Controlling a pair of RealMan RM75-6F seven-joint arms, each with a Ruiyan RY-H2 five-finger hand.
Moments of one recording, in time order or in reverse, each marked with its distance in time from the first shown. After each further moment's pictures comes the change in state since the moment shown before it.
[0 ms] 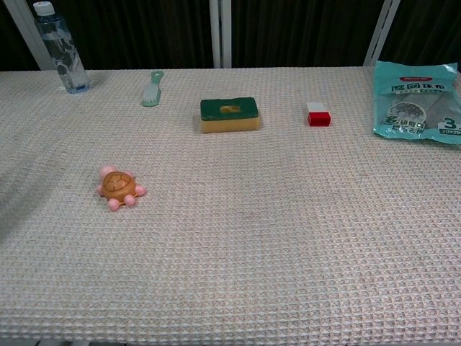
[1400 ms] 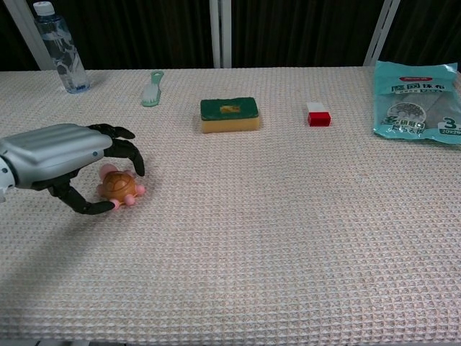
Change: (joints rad) left arm -0.399 -0.293 -0.043 0.063 -0.237 -0.493 0.345; right arm -0.001 0.017 0.013 0.095 0.059 -0.031 0.157
